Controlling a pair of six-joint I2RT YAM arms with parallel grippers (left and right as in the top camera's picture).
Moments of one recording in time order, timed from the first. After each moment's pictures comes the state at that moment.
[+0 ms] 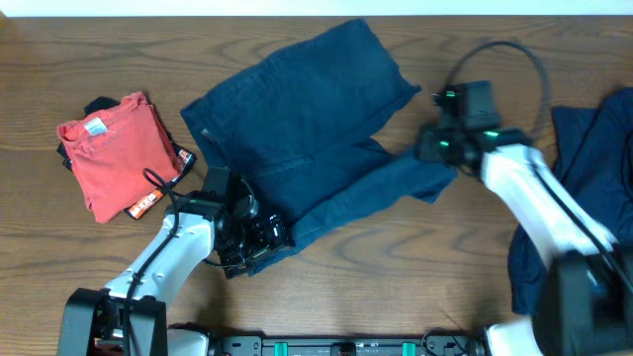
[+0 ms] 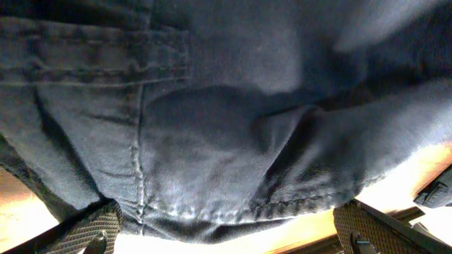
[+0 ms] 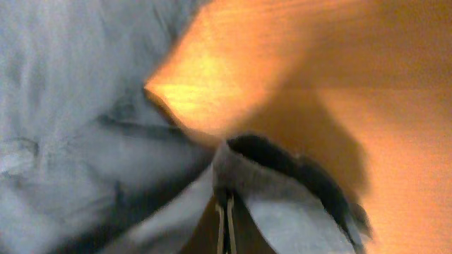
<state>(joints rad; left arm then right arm) -0.19 1.44 0.63 -0.73 0.51 -0.54 0.15 1.59 1.10 -0.62 -0.15 0.31</state>
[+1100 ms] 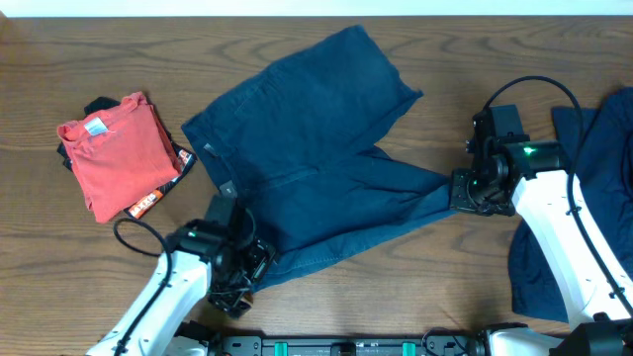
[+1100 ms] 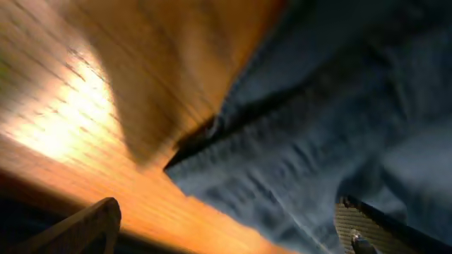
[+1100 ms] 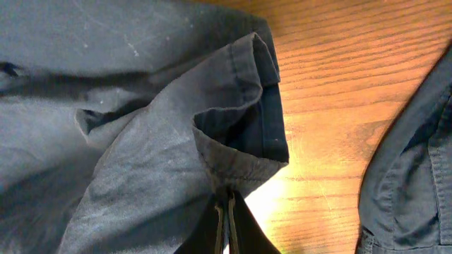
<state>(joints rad) -0.29 1.19 0.48 -0.82 0.35 -1.32 0.12 1.44 1.10 -1.11 -0.01 0.32</state>
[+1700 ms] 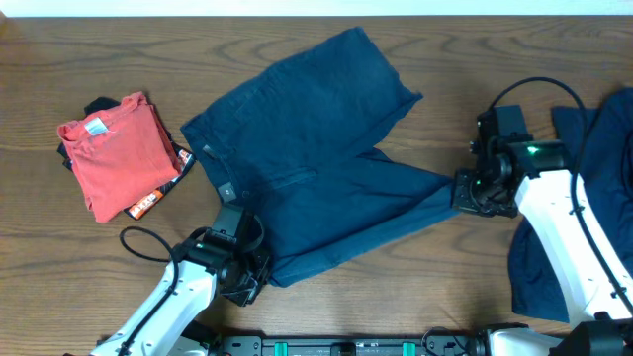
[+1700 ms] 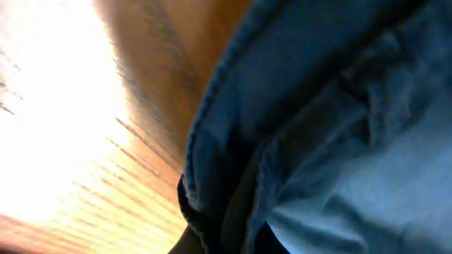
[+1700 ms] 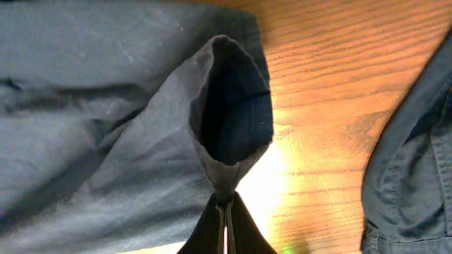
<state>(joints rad) -0.34 1.17 0.43 -0.71 0.30 -1.35 0.08 1.43 1.10 -1.12 -0.03 0.35</state>
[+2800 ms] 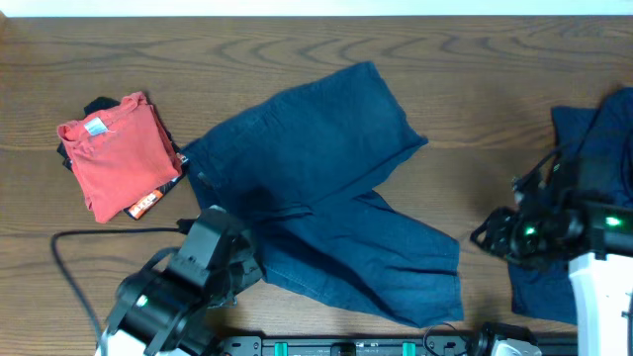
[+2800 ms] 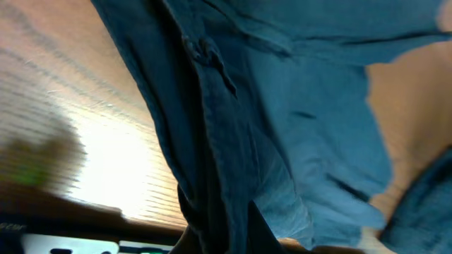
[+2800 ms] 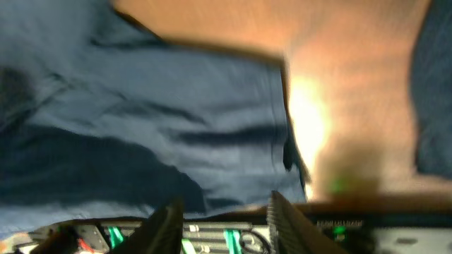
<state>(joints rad) -0.53 0.79 0.81 -1.15 0.09 -1.04 -0.17 1.07 0.97 -1.38 -0.34 0.24</state>
